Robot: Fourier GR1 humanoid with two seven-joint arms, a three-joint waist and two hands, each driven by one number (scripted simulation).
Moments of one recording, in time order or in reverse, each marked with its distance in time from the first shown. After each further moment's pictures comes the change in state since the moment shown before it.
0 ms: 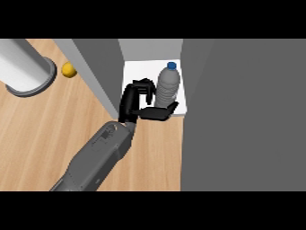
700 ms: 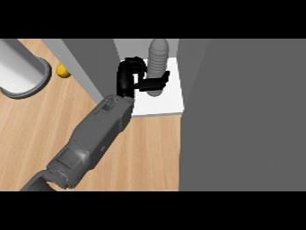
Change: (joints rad) left arm -0.293 0.009 0.070 0.359 0.047 0.175 0.027; right arm 0.013 0.002 -0.043 0.014 -0.019 0.052 -0.045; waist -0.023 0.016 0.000
